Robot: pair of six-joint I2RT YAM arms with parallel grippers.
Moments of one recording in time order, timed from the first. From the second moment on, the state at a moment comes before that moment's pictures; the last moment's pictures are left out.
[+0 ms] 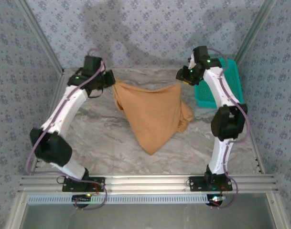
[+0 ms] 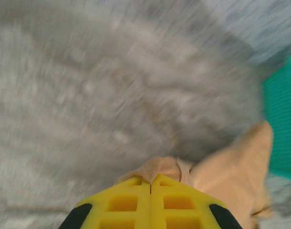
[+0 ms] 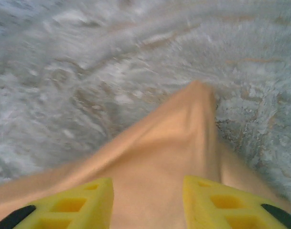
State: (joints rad) left arm -0.30 1.61 1.56 -0.72 0.10 -0.54; right arm 0.15 2.01 1.99 -1.02 -0.30 0.41
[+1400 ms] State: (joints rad) left arm -0.39 1.33 0.92 -0.47 0.09 -0.77; right arm 0.54 1.71 1.17 -0.91 0.07 0.46
